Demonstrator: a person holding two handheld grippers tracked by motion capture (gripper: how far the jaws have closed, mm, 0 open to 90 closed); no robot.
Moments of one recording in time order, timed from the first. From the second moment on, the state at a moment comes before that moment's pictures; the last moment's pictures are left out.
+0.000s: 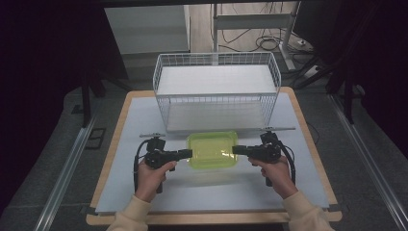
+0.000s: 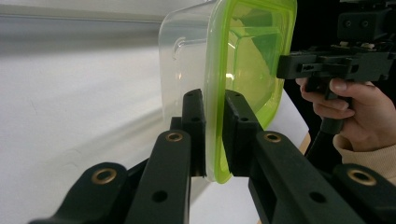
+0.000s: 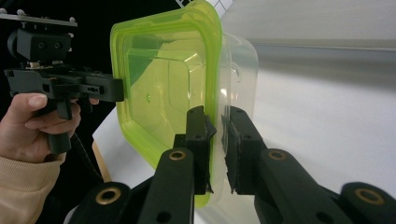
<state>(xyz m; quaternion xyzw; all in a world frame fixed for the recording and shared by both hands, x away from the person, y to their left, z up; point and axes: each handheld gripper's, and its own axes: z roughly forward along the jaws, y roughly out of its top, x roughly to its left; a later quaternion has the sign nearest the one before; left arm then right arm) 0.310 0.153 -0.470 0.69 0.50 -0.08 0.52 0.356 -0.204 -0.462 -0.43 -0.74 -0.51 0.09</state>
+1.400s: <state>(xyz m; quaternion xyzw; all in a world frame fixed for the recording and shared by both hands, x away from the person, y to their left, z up) 0.348 0.155 -0.383 0.69 0.47 -0.06 0.54 0.376 -0.204 -0.371 -0.41 -0.74 -0.54 0.04</state>
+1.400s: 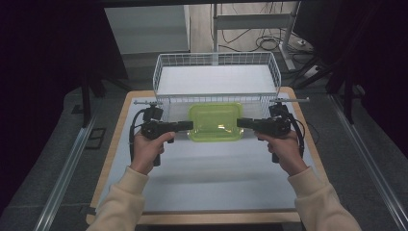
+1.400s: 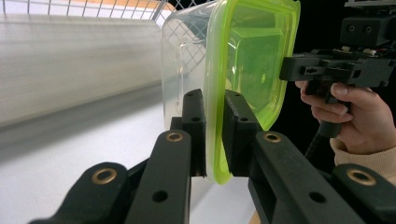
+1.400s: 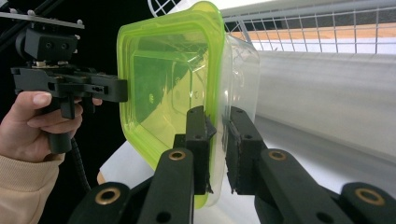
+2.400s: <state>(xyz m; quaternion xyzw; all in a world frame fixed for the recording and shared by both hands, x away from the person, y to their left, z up) 0.382 0.158 -0.343 0.69 0.47 -0.06 0.55 0.405 -0.198 -0.325 -0.41 -0.74 -0.53 0.01</state>
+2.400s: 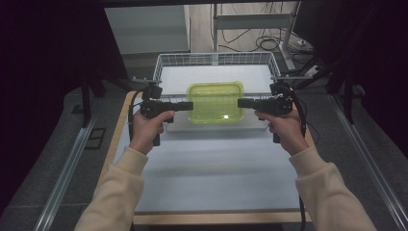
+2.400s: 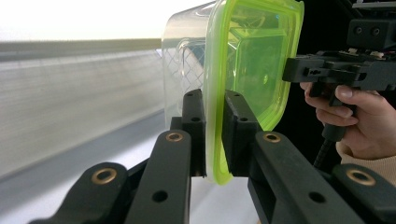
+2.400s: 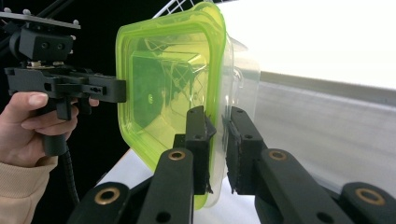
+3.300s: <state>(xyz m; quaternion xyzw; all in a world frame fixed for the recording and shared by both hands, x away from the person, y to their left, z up) 0.429 0.160 -0.324 0.69 0.47 -0.05 0.55 0.447 -0.194 -0.306 -0.43 -0.73 -0.54 0.01</state>
